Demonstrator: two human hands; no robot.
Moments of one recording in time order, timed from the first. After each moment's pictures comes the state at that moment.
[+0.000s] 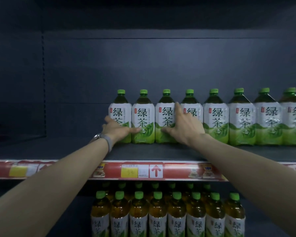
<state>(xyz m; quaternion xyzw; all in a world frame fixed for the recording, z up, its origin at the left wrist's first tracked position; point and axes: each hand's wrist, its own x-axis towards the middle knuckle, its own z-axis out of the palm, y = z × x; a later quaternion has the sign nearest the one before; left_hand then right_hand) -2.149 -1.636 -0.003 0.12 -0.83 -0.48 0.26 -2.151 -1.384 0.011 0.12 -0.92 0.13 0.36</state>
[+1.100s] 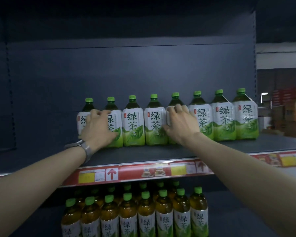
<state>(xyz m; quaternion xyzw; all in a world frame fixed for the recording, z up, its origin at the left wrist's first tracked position) -2.108 -1.552 0.019 0.03 -0.91 -0.14 0.40 -2.129 -1.278 0.020 0.09 -0.89 0.04 0.44</state>
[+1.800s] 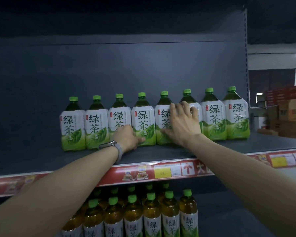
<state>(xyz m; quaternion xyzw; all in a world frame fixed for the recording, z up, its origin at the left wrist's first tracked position) -2.169 -1.444 -0.004 0.00 -0.94 -0.22 0.26 -2.160 -1.232 0.006 0.05 -0.89 -0.02 0.45</state>
